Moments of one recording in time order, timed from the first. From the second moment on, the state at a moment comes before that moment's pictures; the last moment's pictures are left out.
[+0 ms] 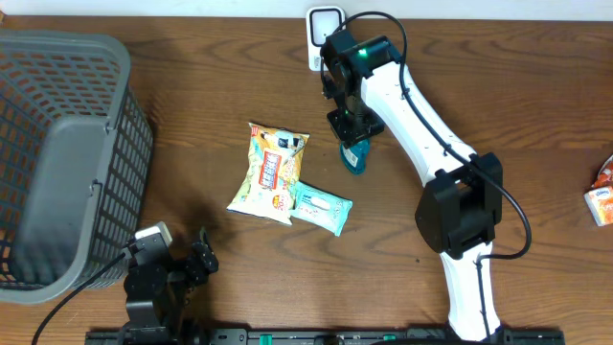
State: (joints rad) left arm 0.03 0.01 0.24 -0.79 -0.03 -0.33; right arm 0.48 2.27 2.13 -1.46 0.02 0.03
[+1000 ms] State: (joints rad) left arm 0.03 0.01 0.24 -0.79 -0.03 -0.33; right arm 0.31 2.27 2.29 -1.69 -0.76 -0.42
